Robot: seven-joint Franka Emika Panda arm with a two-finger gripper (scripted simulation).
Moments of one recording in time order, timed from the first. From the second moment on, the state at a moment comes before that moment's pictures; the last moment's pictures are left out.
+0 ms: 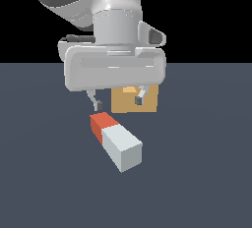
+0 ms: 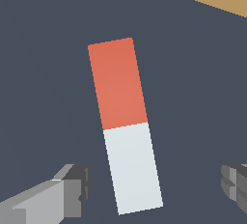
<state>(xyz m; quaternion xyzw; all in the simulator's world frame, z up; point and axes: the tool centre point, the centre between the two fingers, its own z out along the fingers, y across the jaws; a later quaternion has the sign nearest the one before) -0.013 -0.040 0.111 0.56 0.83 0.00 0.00</state>
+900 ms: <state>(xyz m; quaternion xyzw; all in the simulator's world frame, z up) -0.011 -0.073 0.073 0.48 0.88 0.00 0.00</state>
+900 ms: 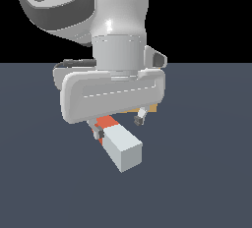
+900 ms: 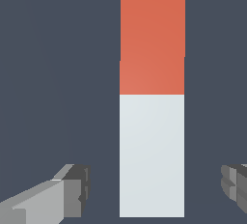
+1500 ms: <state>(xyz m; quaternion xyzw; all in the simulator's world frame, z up) -0.010 -0.072 0.062 0.48 0.87 0.00 0.00</state>
